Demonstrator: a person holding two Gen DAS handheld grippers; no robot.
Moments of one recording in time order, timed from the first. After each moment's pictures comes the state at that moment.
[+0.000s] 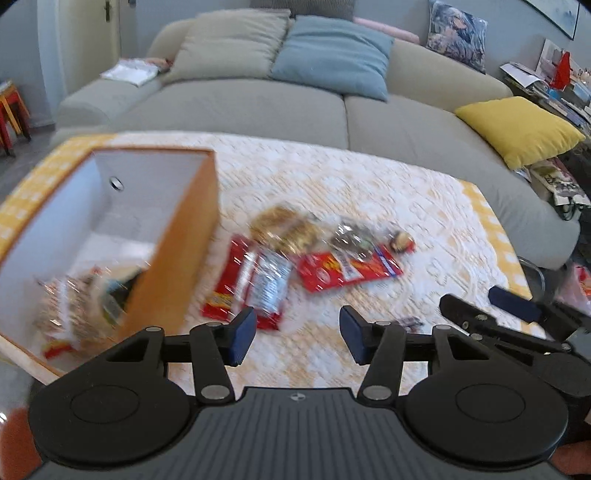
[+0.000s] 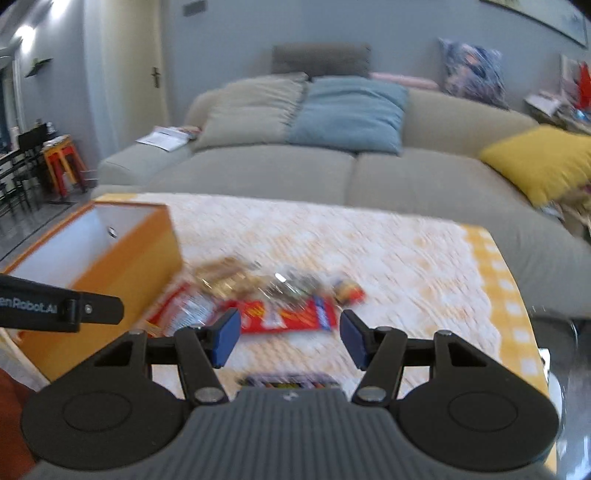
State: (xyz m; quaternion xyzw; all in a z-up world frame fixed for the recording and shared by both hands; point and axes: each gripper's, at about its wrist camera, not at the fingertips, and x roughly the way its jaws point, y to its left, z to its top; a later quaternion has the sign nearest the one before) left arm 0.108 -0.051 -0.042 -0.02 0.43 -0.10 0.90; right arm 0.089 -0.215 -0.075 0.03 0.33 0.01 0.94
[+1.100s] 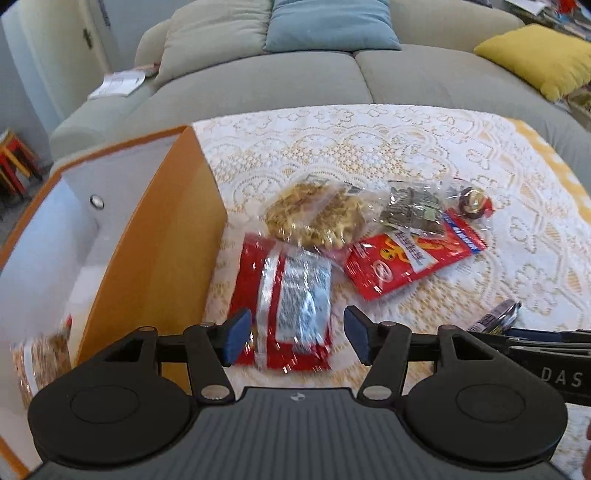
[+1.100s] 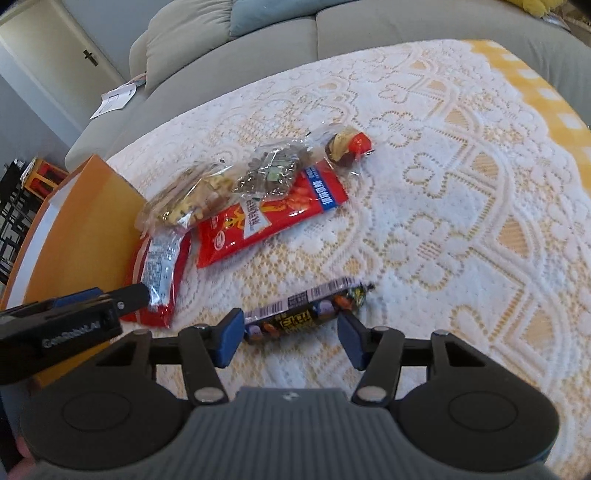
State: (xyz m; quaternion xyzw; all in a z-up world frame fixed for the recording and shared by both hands) left arm 0.179 -0.074 -0.118 0.12 0.44 -0.06 0.89; right arm 0.155 -0.234 -0.162 0.23 0.48 0.02 0.84
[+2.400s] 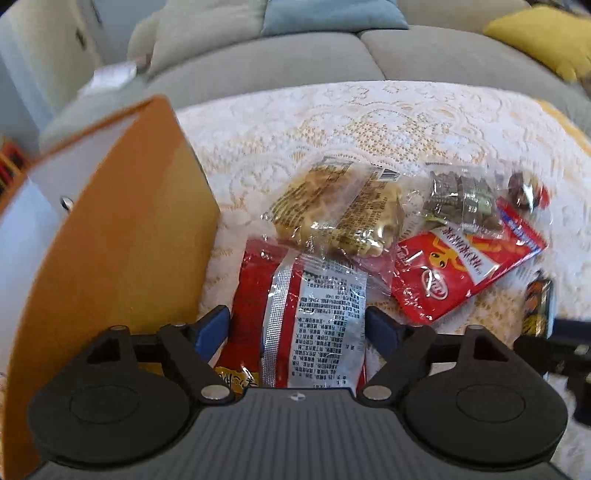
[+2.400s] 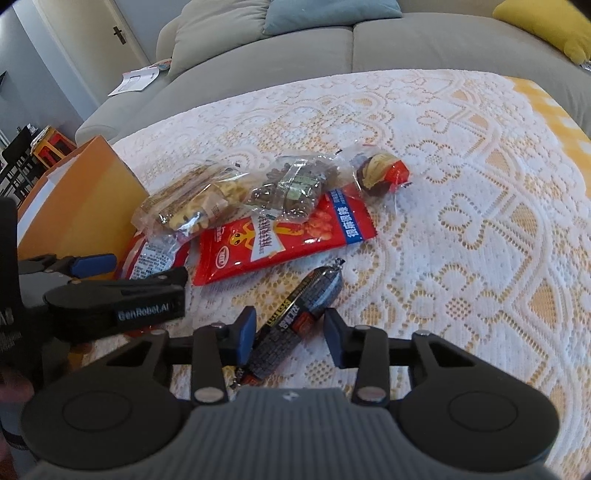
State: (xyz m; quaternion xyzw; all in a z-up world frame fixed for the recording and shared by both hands) left arm 0.224 -0.064 -0.161 0.12 0.46 -0.06 0.88; right arm 0.179 -0.225 -0.169 0.15 0.47 0.05 0.87
